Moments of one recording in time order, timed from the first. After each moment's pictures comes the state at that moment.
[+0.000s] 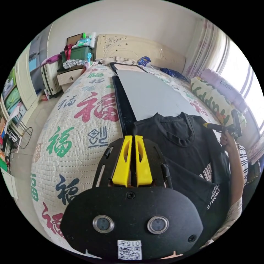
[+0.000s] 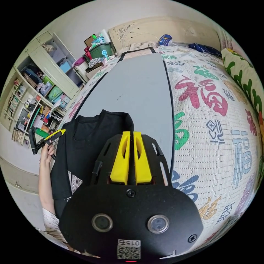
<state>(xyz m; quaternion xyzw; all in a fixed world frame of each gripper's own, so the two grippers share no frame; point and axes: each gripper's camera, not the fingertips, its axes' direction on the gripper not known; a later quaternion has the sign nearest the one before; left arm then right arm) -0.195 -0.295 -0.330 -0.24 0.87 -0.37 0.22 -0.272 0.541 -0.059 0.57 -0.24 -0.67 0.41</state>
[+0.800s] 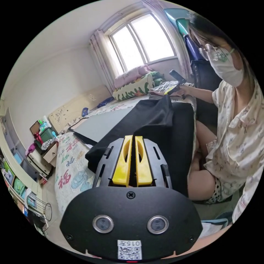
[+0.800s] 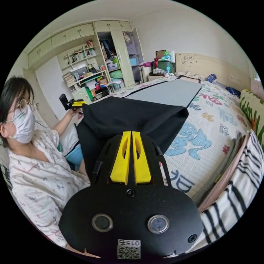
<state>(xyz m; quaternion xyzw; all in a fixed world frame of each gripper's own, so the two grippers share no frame) -0.629 0.279 -0.677 0.19 0.82 -0.42 0.33 0.309 0.254 0.375 0.55 -0.19 -0.80 0.14</state>
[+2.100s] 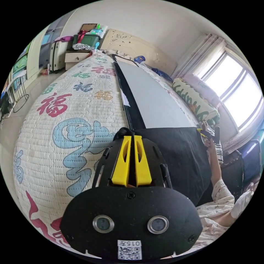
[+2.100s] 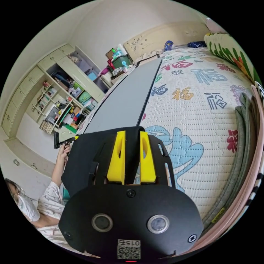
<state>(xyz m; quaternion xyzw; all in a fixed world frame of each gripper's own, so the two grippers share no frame) -0.535 0.080 -0.339 -0.26 0.88 -0.39 0.09 0.087 0.282 -0.006 0.50 -0.34 -0.73 0.33</state>
